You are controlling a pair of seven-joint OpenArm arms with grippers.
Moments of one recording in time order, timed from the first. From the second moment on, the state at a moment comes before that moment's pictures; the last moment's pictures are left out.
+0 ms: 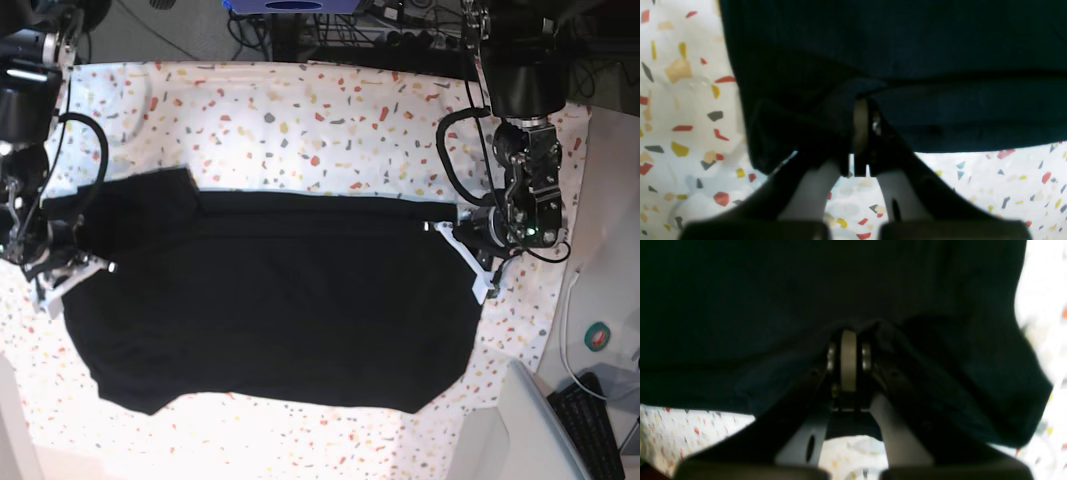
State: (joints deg) left arm -7.9 -9.4 -13.1 72.0 -8.7 -17.8 57.3; right arm 12.6 15.5 15.1 61.4 27.6 13.2 -55.5
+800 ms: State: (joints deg) left arm -12.7 -8.3 -17.8 67.6 -8.5 -17.8 57.1; right arm 16.0 17.0 14.9 53.7 27.6 13.2 -51.5
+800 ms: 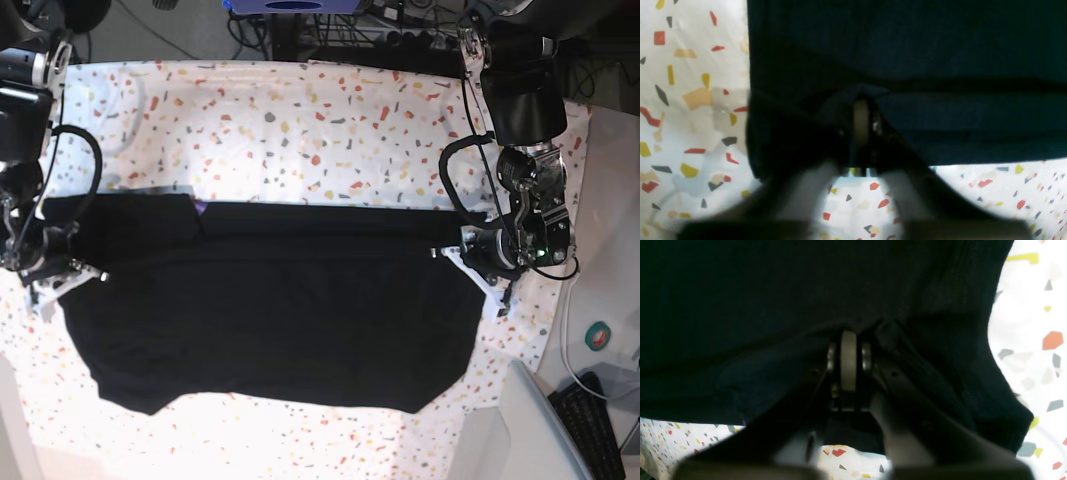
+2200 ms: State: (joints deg) left arm 4.4 -7.6 -33.2 70.0 -31.6 -16.3 39.2; right arm 4.7 4.8 53.7 56.2 30.0 17.6 -40.8
